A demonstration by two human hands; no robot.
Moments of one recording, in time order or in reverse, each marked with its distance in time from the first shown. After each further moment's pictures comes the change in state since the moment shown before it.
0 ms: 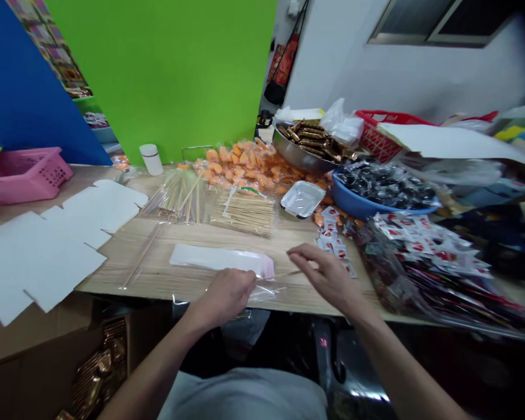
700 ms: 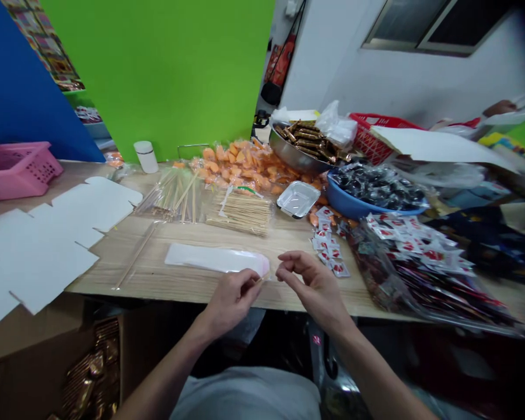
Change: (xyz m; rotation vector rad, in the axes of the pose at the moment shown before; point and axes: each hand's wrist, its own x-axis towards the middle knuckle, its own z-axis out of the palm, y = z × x) left_hand -0.003 0.010 0.021 -0.829 0.212 -0.103; right_hand -0.020 -0.024 0.025 0.430 0.116 0.101
